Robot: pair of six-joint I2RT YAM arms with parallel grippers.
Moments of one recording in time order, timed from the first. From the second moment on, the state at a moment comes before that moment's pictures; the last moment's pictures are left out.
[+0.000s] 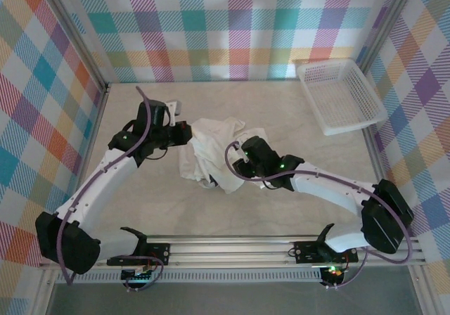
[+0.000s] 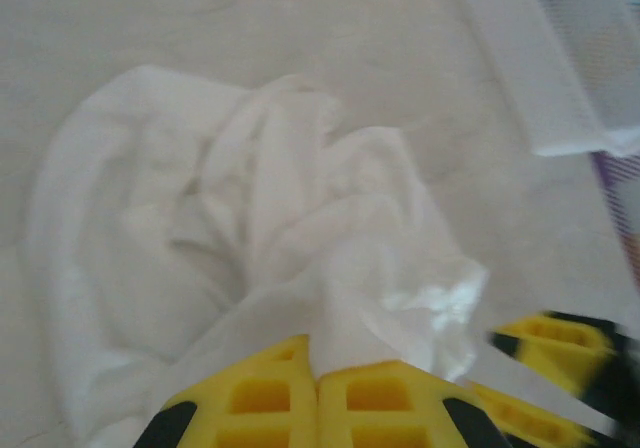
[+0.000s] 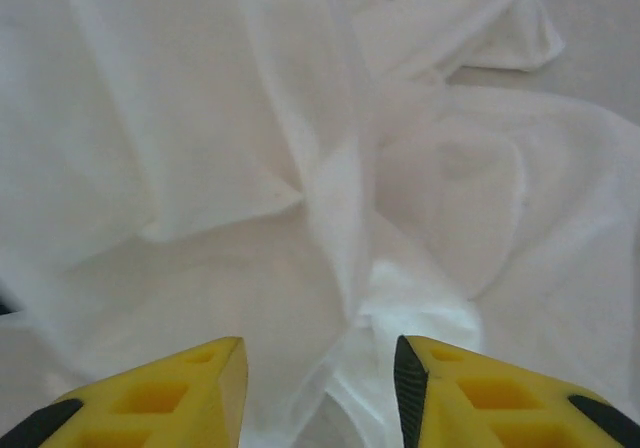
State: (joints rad) left arm -0.34 1.24 1.12 -0.61 0.22 -0.45; right arm 0.87 1.36 0.91 -0.33 0.14 0.15
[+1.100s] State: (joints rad) left arm -0.70 1.56 1.20 -0.70 0.03 -0.29; right arm 0.78 1.45 0.97 -0.33 -0.21 0.11
